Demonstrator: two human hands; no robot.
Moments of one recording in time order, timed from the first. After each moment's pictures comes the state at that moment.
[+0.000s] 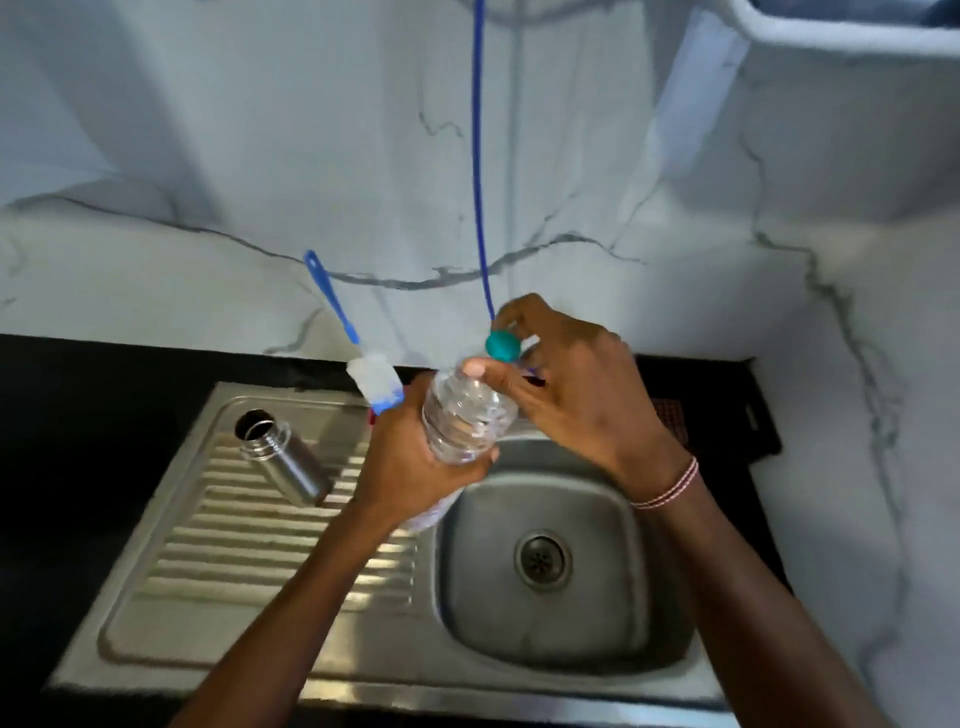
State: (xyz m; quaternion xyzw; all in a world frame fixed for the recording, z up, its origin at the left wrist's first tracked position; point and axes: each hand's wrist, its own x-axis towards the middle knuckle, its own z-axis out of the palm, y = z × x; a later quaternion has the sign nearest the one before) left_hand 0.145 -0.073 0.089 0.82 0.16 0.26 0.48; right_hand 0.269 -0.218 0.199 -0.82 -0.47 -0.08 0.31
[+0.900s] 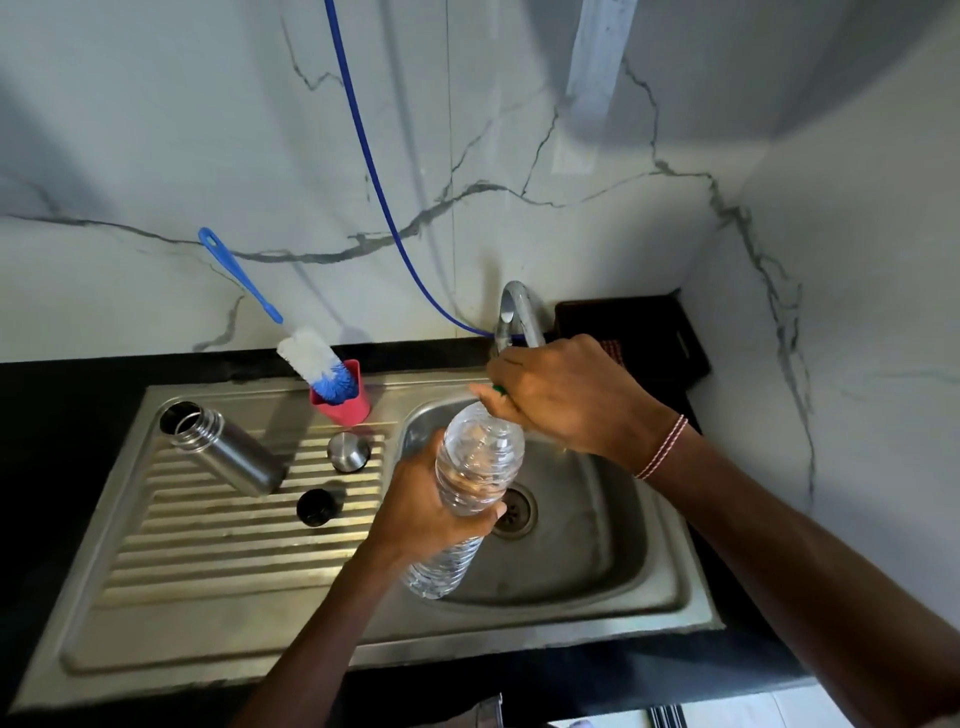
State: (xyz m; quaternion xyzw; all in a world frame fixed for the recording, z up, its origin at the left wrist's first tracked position) left_hand 0.126 -0.158 0.045 0.82 0.13 0.11 0.55; right_hand 0.283 -0.296 0.157 -0.78 -0.60 -0.19 0.04
